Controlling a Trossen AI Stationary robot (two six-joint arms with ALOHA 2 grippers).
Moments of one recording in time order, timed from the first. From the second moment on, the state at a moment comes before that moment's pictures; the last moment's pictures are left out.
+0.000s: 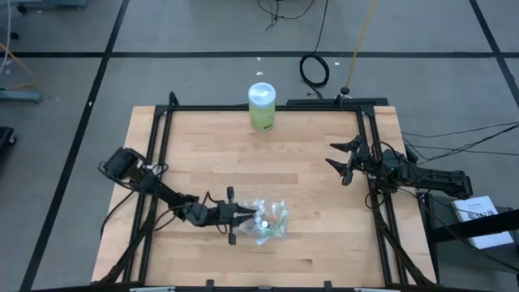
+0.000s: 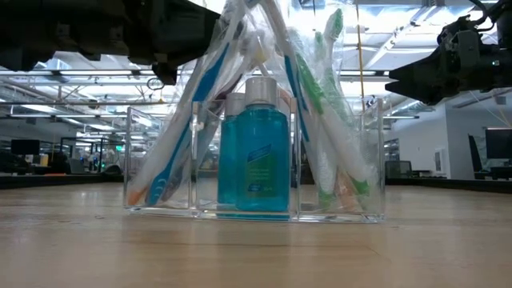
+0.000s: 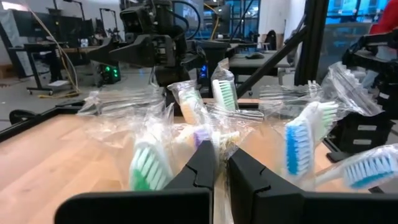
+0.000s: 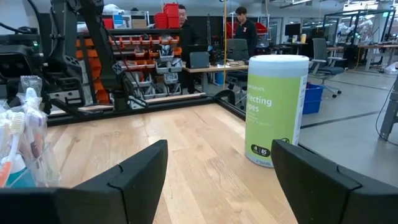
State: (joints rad) left arm -0.53 1.81 0.61 1.18 -0.55 -0.01; right arm -0.13 0.02 0.05 0.01 0.21 0.04
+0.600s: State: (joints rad) left arm -0.53 1.68 0.61 1.14 -0.58 0.04; right arm -0.13 0.02 0.05 0.01 0.21 0.04
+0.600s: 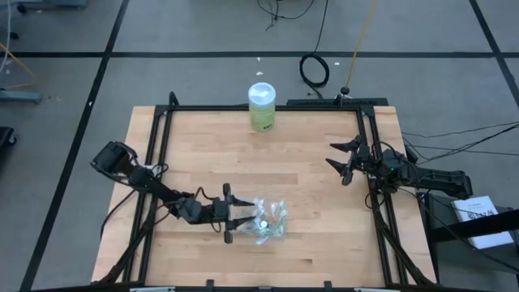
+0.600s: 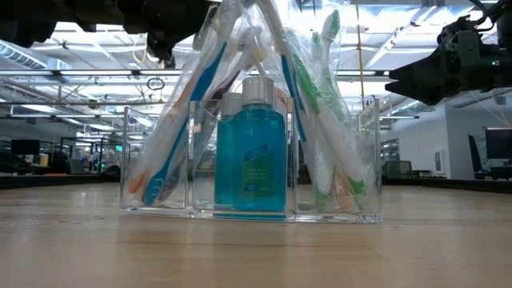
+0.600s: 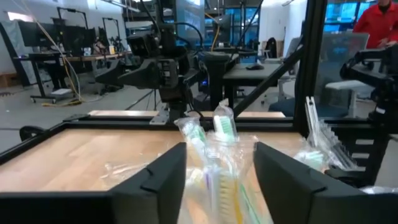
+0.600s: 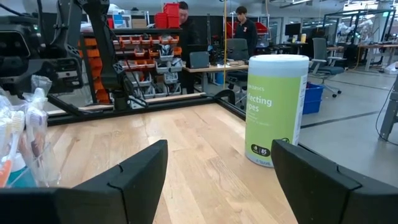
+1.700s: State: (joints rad) left arm -0.53 0.80 0.61 0.00 -0.70 -0.22; right arm -0.13 0.02 0.05 0.01 0.21 0.04
